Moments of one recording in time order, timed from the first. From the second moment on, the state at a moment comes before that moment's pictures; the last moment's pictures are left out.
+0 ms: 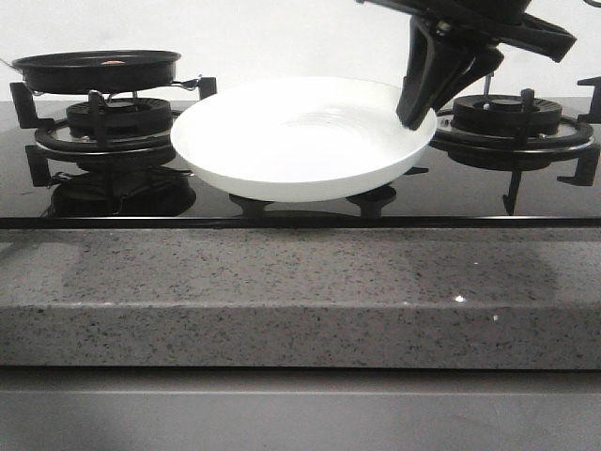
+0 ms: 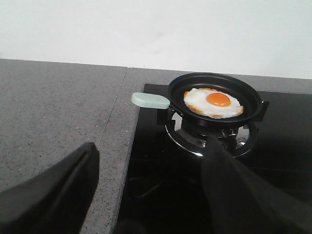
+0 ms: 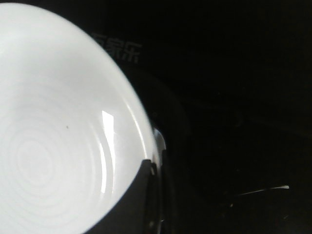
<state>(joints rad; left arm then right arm) -0.01 0.53 -0.68 0.04 0.47 -0.08 0.36 1.64 -1.39 0.25 0.89 0.10</state>
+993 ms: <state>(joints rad) -0.01 0.78 -0.84 0.05 0.65 -0.08 0.36 1.64 -1.39 0.25 0.89 0.10</state>
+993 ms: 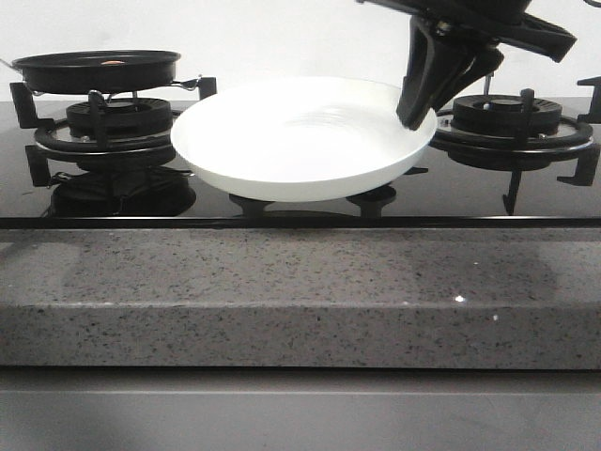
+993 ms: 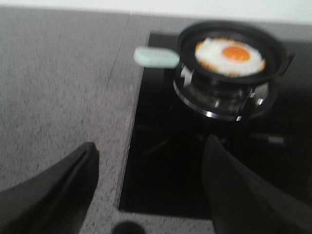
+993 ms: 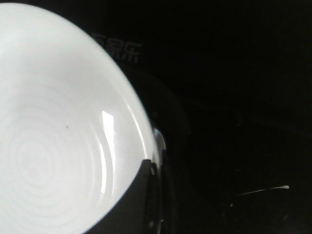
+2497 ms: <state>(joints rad) 0.35 1.82 -1.35 -1.25 1.02 0.43 0.36 1.64 -1.39 0.25 0.89 0.10</state>
